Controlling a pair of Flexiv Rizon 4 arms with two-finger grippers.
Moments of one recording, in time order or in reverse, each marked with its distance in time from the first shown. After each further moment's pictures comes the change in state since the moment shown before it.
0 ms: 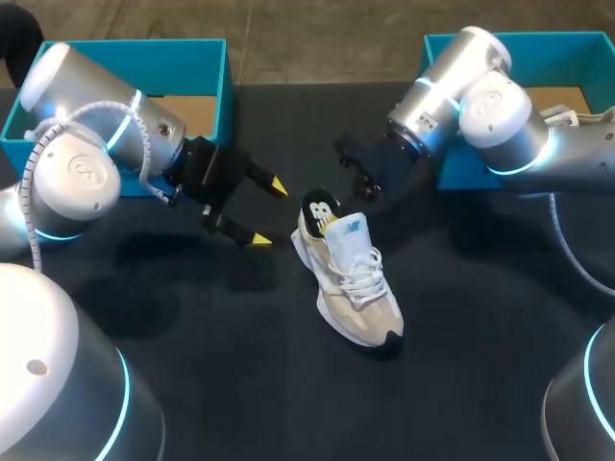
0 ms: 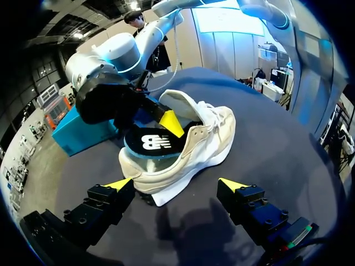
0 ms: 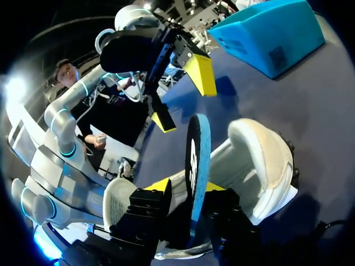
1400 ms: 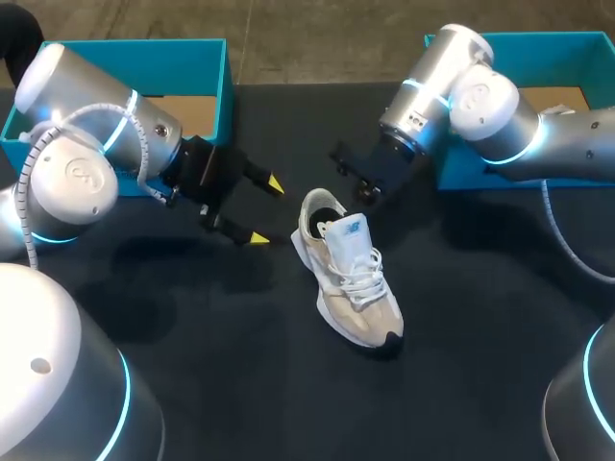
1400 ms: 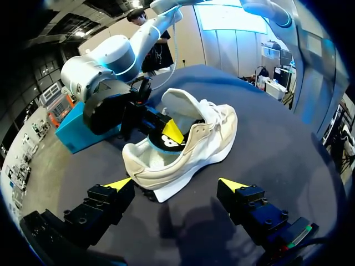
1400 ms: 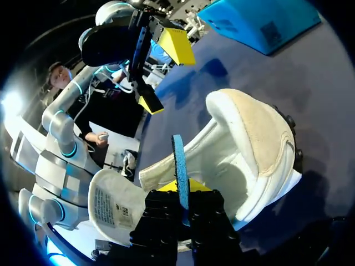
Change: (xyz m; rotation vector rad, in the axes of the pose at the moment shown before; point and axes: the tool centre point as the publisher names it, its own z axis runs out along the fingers) left arm -0.001 0.002 -0.005 -0.023 -0.026 -0.005; right arm -0.011 -0.020 0.003 0.118 0.027 0.085
